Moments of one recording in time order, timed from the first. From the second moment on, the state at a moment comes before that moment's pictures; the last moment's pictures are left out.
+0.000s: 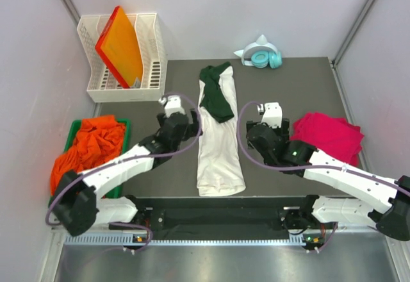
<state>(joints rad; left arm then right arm) -0.71 1.29 0.82 -0.05 -0.53 -0.50 0.98 1.07 0.91 -0.62 0.87 0.53</state>
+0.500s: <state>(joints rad) -1.00 1.28 0.73 -0.47 -0.47 -0.98 0.96 1.07 0.74 -0.45 0.53 0.53</state>
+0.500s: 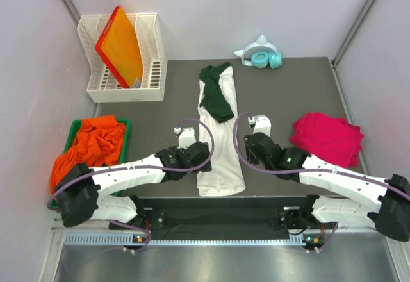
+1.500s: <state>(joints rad) -0.87 1.57 0.92 -0.29 -0.46 -0.81 0.69 1.62 0.99 -0.16 0.25 0.47</state>
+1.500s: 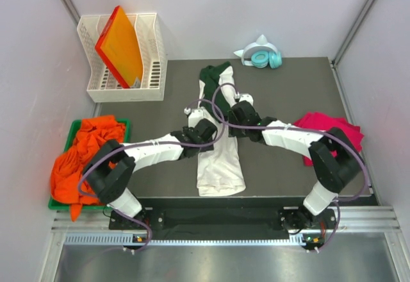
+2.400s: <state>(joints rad) -0.71 1.85 1.12 -0.21 -0.26 -0.68 0.58 1.90 1.17 -0.17 0.20 0.48</state>
